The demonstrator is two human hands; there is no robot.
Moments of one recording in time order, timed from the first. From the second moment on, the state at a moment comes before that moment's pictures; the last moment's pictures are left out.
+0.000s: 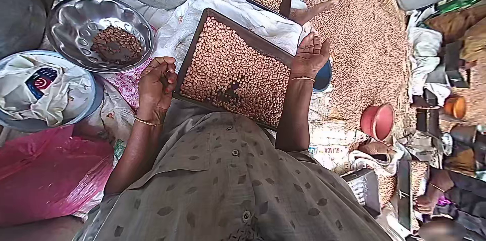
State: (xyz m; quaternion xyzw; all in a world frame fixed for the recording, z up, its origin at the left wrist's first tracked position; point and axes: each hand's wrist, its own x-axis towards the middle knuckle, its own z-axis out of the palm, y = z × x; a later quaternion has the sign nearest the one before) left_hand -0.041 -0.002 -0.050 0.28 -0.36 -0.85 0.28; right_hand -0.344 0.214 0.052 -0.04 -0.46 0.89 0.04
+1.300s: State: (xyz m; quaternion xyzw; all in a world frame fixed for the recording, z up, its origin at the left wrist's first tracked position) left_hand 0.011 -0.040 -0.041 0.20 -0.18 -0.92 0.30; right_hand -0.273 0.190 -0.042 0.57 -0.80 0.15 -0.11
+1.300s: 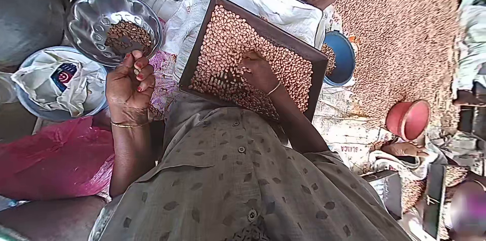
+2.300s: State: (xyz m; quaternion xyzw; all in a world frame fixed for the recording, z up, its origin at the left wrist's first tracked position) left_hand -0.048 -0.011 -0.050 0.04 -0.37 -0.92 0.13; right_hand -0.286 0.241 0.005 0.43 -0.75 0.47 -0.20
